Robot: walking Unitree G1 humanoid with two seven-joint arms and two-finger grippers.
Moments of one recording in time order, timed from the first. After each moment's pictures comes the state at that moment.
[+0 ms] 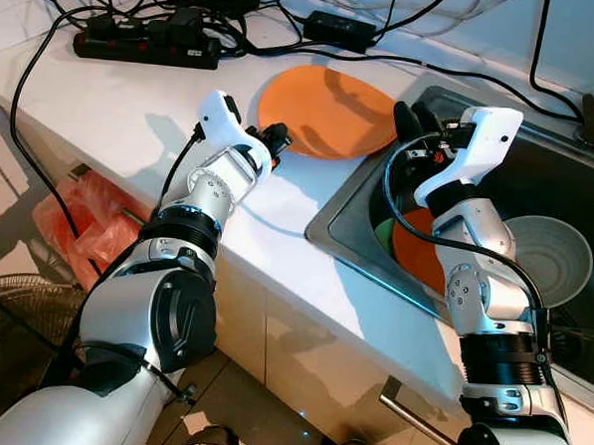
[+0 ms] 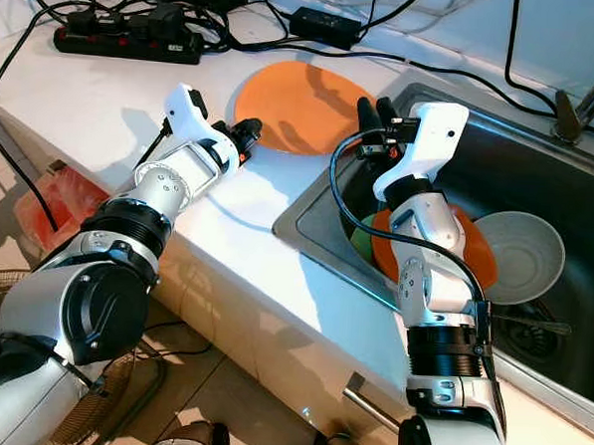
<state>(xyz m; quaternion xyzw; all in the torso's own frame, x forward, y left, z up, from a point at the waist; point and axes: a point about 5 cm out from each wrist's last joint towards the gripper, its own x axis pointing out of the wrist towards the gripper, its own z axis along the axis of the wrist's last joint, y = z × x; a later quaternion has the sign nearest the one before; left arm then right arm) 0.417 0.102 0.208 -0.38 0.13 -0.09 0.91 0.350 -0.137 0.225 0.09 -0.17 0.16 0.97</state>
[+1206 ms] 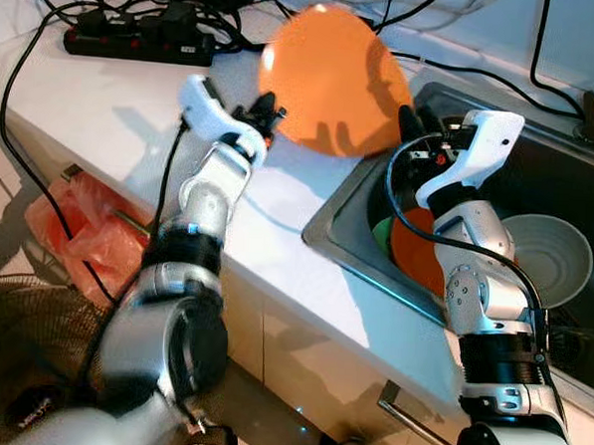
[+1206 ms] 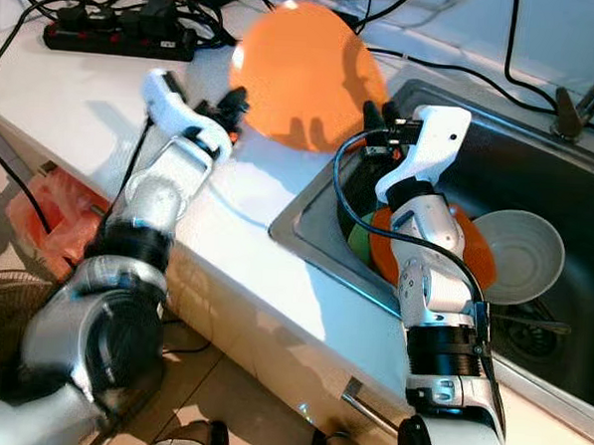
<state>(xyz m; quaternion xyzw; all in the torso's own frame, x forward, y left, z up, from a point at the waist) 0.405 0.107 0.226 -0.46 -0.02 -0.13 0.88 0.353 -0.145 0.219 0.10 -0.16 0.13 0.97</state>
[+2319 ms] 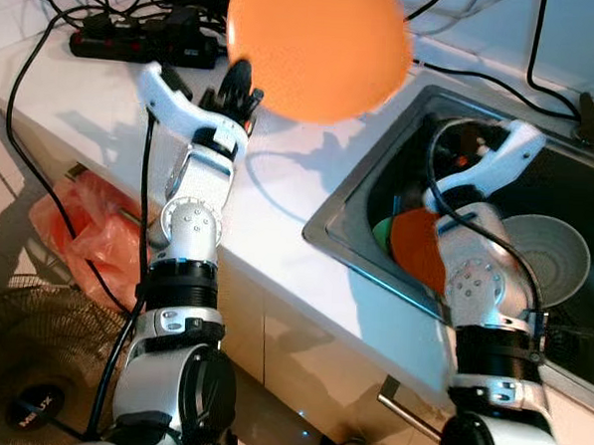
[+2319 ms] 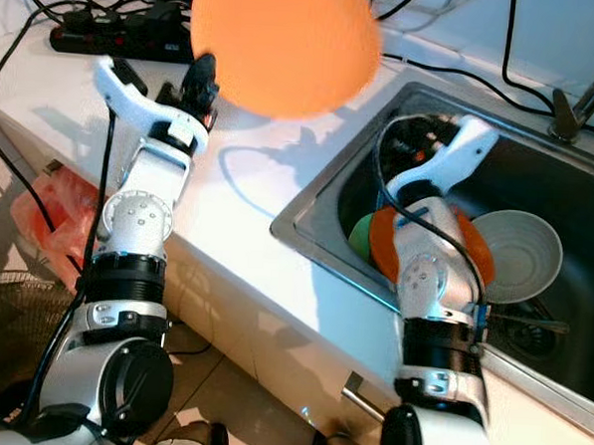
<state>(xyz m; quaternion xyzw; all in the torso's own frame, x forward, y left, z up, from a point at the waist) 0.380 0.115 0.253 -0.46 -0.14 -0.16 0.86 0.360 -0.149 0.209 0.30 -0.10 0.09 0.95</state>
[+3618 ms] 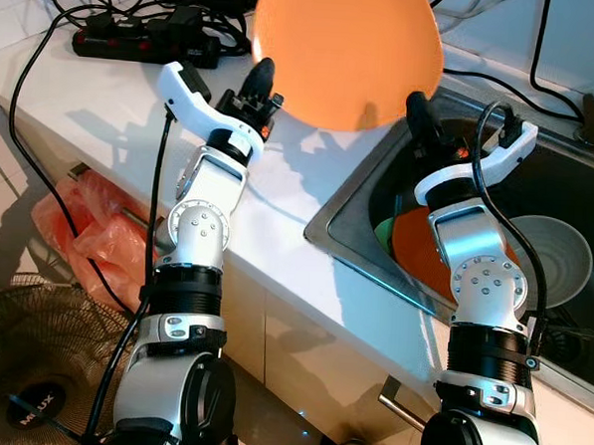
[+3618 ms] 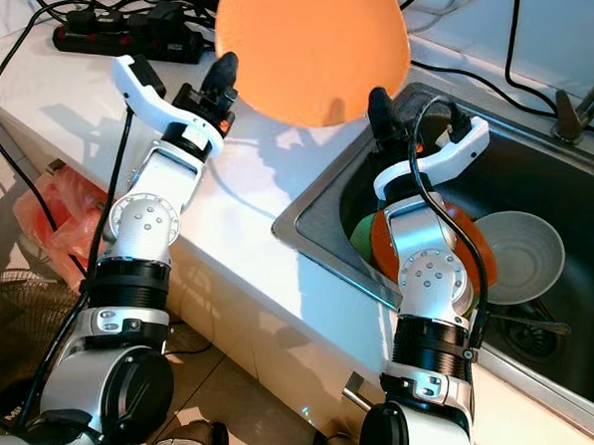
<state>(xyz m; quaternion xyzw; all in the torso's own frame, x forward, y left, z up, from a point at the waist) 0.376 0.100 0.250 -0.46 -0.11 -0.20 0.86 0.352 -0.137 0.226 0.47 -0.10 0.17 0.86</state>
